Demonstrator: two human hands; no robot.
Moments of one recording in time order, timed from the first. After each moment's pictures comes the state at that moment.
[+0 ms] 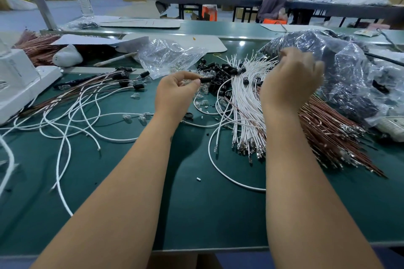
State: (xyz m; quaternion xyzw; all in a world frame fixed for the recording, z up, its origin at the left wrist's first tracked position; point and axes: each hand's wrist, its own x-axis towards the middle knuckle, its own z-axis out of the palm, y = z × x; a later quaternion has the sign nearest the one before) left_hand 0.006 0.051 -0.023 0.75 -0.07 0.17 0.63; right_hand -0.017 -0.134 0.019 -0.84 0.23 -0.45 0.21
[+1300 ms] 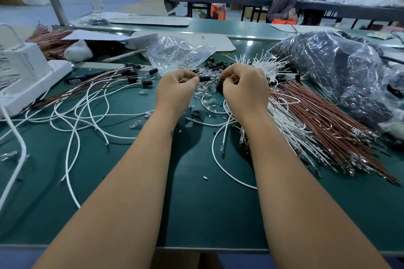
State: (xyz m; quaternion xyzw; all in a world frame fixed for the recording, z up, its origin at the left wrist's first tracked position) left_hand 0.011 0.064 -0.021 0.78 -0.03 0.17 0.60; right_hand -0.004 -0.078 -0.008 -0.89 -0.01 -0.32 0.33
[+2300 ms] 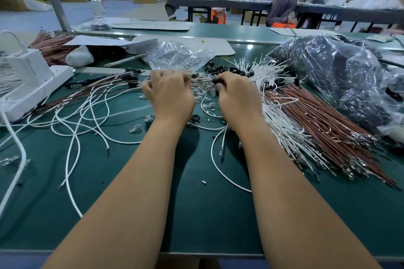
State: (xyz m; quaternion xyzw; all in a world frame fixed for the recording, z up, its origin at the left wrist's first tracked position) left_hand 0.012 0.061 -0.020 0.90 0.02 0.33 0.29; right_hand -0.001 -0.075 -0.012 -0.92 -0.07 -0.30 0.23
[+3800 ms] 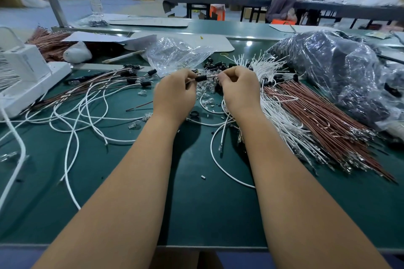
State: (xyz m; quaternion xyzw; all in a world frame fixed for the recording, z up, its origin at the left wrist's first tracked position) left_hand 0.009 0.063 -0.023 0.88 -0.08 0.29 0.36; right_hand 0.001 -0.074 -0.006 -0.83 0.01 -0.25 0.49
